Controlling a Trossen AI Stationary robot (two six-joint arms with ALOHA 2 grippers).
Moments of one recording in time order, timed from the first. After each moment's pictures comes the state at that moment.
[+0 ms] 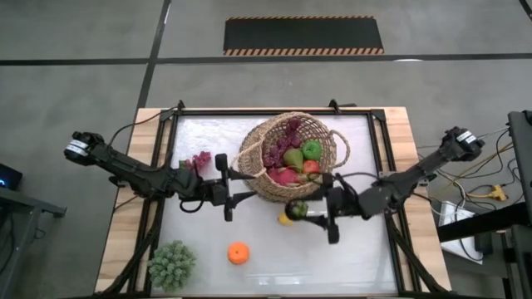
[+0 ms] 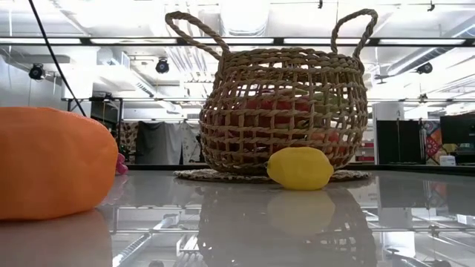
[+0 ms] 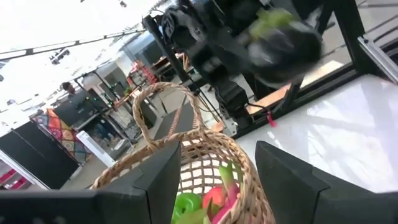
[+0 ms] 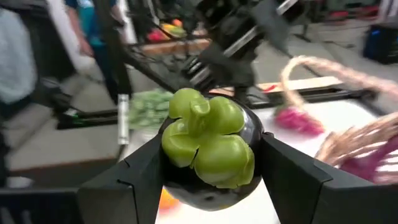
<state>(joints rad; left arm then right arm) -0.34 1.17 0.73 0.47 -0.45 0.56 0.53 1.22 0.87 0.18 0.47 0.21</state>
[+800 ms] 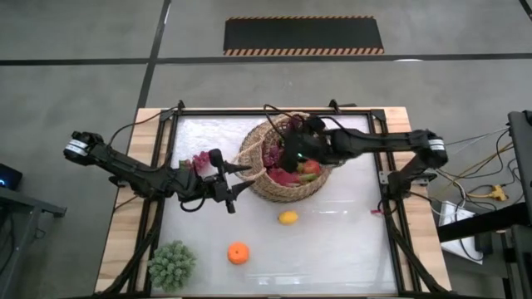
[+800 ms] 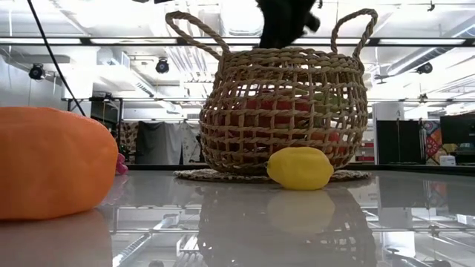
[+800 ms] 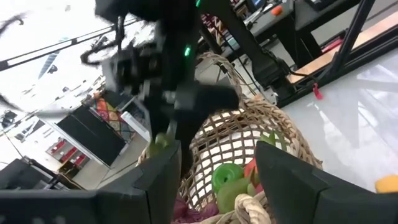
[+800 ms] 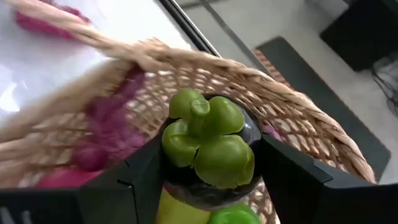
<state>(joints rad) -0.33 1.16 0.71 0.46 -0.64 0.66 -0.01 1.63 1.57 -0.84 0.60 0.28</state>
